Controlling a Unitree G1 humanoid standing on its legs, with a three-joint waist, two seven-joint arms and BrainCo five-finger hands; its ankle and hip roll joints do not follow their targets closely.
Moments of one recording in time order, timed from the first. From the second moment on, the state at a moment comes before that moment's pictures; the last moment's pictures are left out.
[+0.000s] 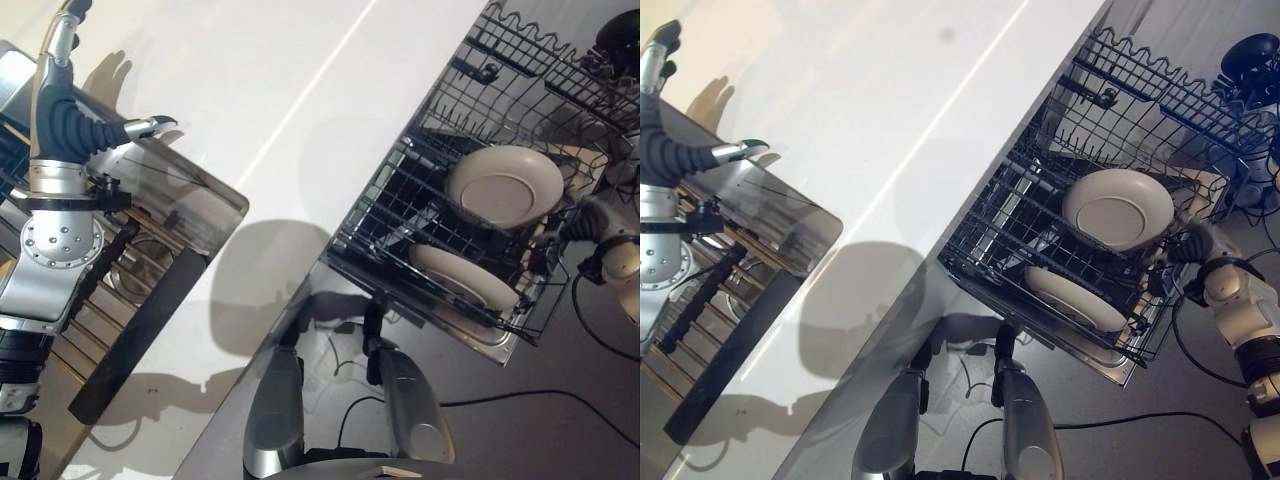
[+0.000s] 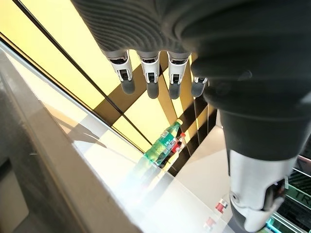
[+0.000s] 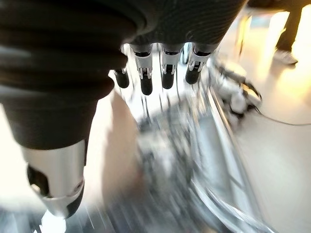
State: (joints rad) left arm -0.32 1.00 0.04 0.00 -0.09 -0.31 0.44; right arm -0.46 -0.97 0.12 0.57 -0.06 0.05 -0.18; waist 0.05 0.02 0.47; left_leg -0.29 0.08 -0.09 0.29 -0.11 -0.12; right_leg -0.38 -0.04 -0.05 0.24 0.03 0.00
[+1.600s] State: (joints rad) left arm -0.18 0.70 -0.02 -0.06 -0.02 -0.30 0.55; right arm -0.42 -0.69 -0.04 0.59 0.40 -0.14 -0.40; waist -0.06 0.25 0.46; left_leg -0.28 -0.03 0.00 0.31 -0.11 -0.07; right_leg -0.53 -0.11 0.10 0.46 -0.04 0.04
